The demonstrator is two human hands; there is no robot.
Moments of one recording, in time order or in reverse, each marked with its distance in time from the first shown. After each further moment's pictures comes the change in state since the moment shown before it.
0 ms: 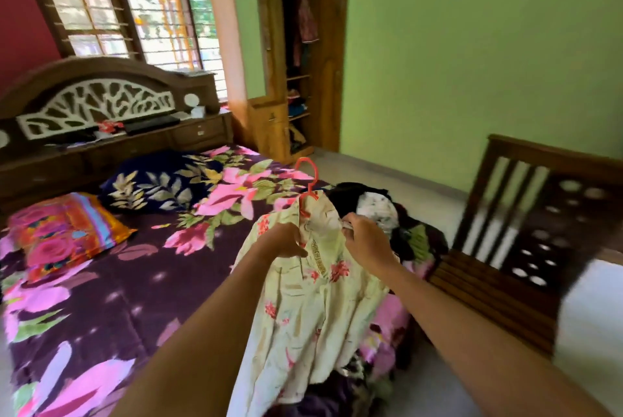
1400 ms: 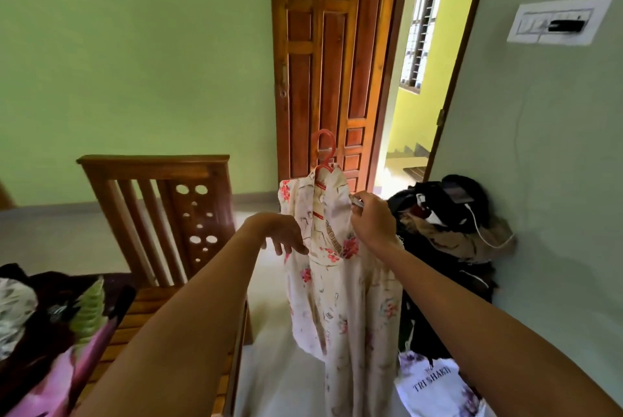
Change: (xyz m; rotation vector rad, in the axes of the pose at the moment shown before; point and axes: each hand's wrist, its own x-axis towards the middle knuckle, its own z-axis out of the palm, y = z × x) left_hand 0.052 0.802 0.226 0.350 -0.644 0.721; right_hand -0.260 0.568 -0.505 -0.262 0.628 0.760
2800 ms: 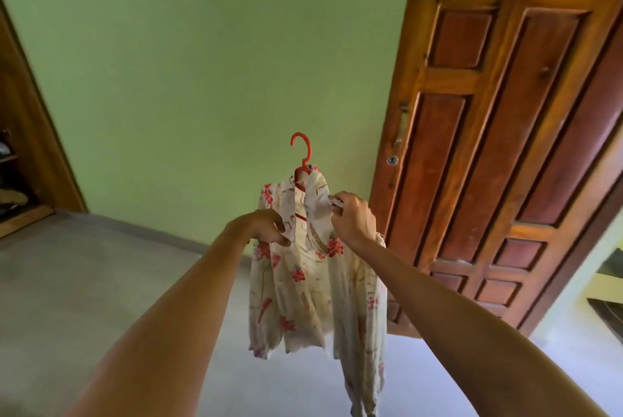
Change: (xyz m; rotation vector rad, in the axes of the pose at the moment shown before) left_hand 0.586 -0.283 -0.546 -0.332 0.471 -0.389; right_hand 0.797 -0.070 0.492 0.155 -0.267 -0.343
